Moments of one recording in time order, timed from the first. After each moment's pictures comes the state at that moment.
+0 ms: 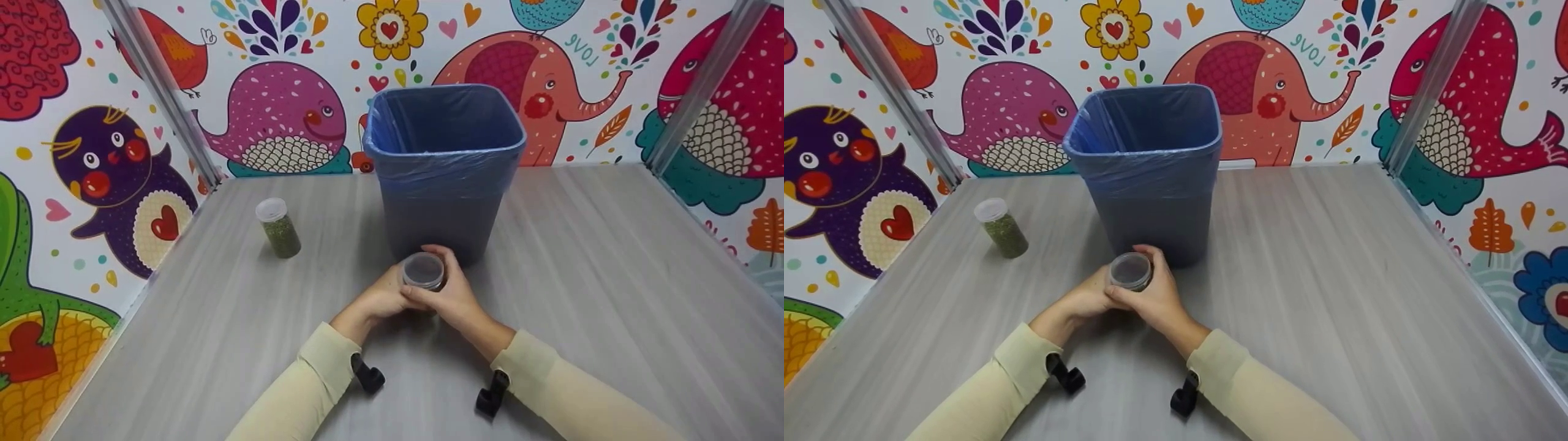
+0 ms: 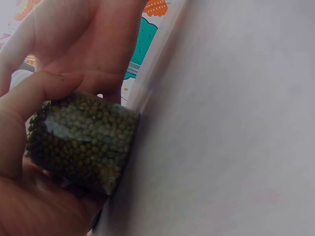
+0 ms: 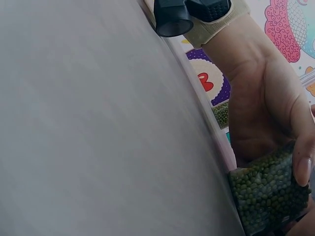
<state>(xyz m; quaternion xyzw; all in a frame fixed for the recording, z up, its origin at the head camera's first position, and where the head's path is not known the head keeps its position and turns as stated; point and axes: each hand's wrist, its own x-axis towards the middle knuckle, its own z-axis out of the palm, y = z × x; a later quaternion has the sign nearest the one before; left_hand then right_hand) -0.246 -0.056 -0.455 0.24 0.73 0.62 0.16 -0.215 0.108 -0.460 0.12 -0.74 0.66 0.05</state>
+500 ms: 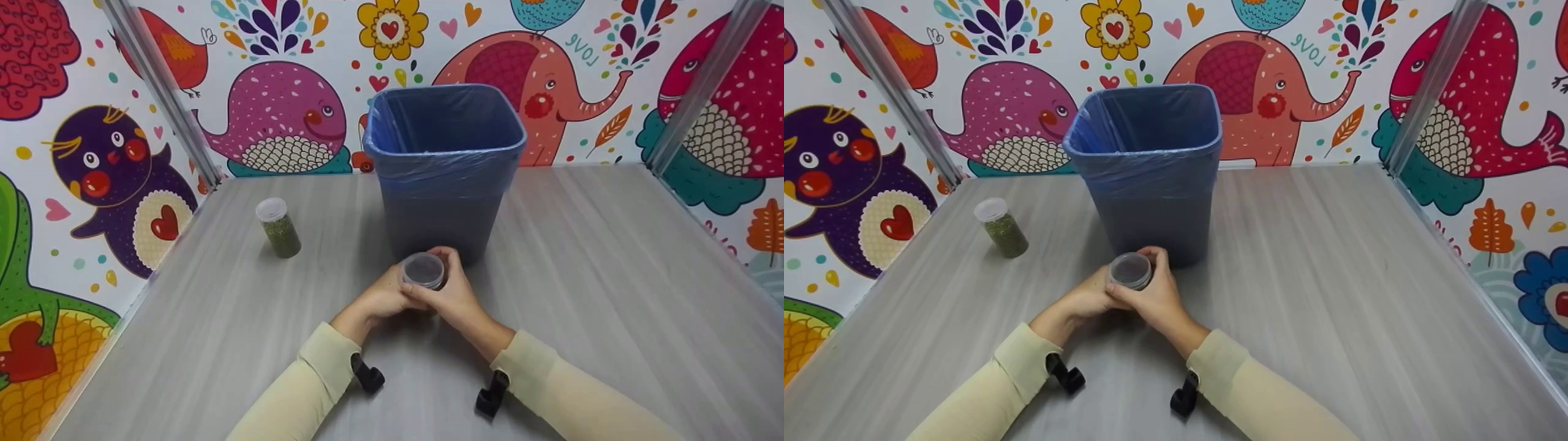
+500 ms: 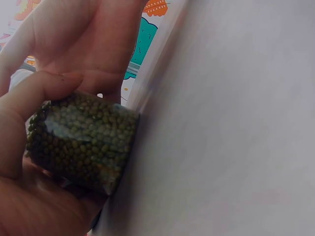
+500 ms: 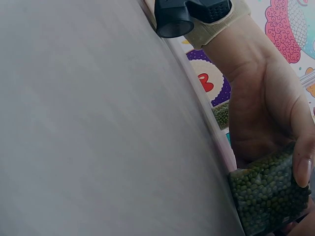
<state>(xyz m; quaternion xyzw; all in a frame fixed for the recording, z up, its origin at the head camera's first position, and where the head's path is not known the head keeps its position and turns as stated) -0.245 -0.057 -0.455 0.23 0.72 0.64 0.17 -0.215 0.105 -0.460 0.09 -0.75 0.66 0.05</state>
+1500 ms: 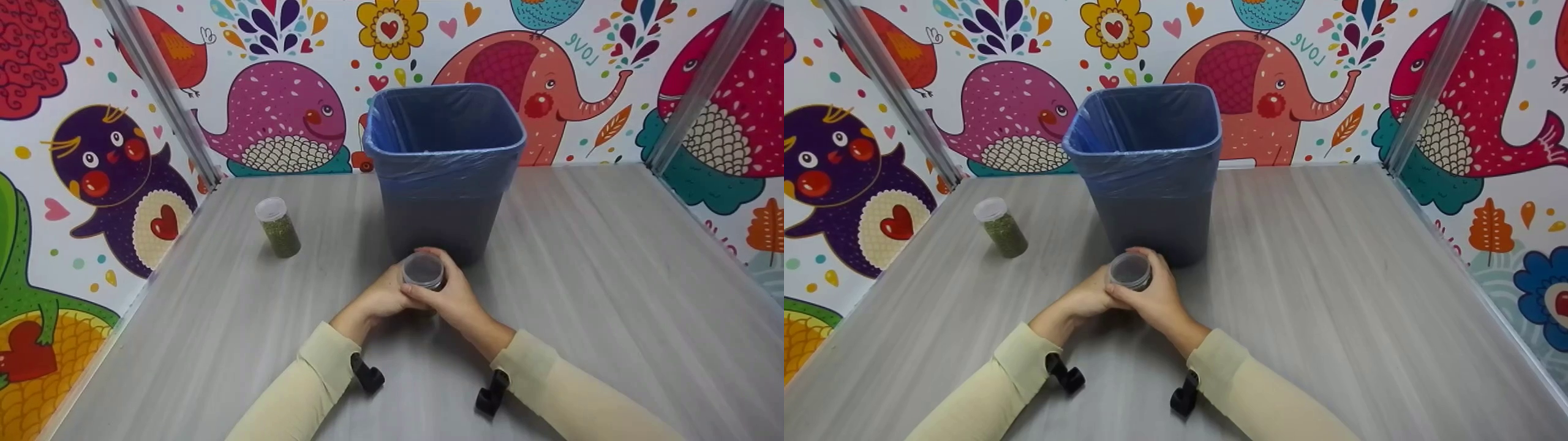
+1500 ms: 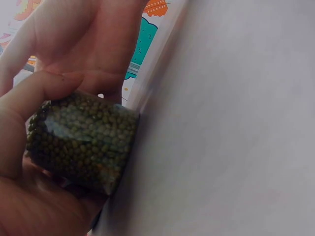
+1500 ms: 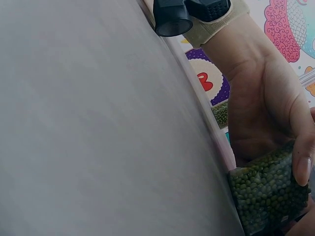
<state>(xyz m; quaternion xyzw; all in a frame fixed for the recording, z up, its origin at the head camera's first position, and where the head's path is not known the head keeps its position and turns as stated) -0.246 -0.056 -0.453 0.23 0.73 0.62 0.16 -0.215 0.108 -0.460 0.12 -0.74 0.66 0.04</state>
